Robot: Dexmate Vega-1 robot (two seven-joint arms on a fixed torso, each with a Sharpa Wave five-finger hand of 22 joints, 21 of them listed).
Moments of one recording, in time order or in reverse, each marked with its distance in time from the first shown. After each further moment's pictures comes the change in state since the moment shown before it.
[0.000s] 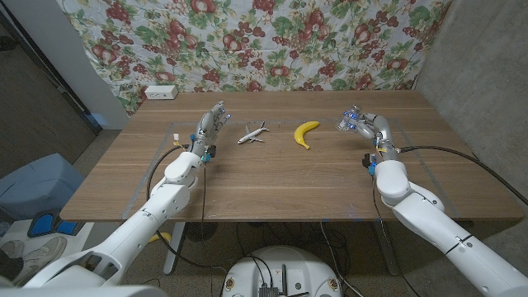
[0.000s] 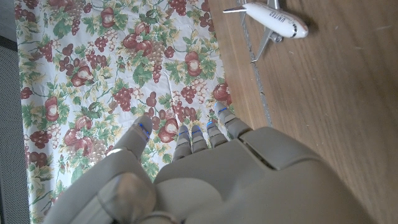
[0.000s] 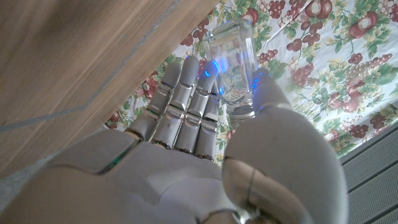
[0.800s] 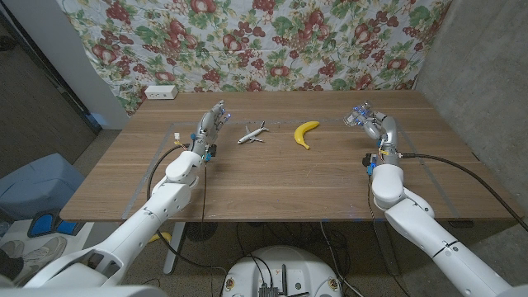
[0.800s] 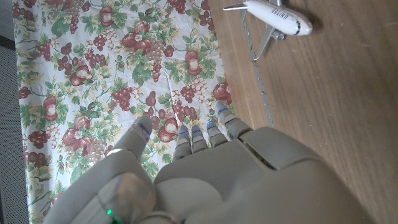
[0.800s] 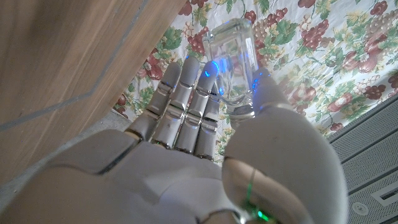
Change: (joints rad) left arm -0.012 -0.007 0.003 0.012 0.004 0.002 0.004; left_hand 0.000 0.000 0.000 0.000 0.000 0.000 0.000 0.000 0.000 0.000 0.000 0.000 0.000 0.000 0.000 0.000 -0.002 0.000 0.000 0.000 0.000; right arm 0.000 0.081 0.017 0.069 -0.019 0.107 -0.081; right_hand 0.000 0.000 0.000 0.000 -0.003 0.000 0.000 0.000 0.000 0.000 0.000 0.000 0.000 0.005 -0.002 0.000 0.005 -0.001 -0.001 0.015 0.000
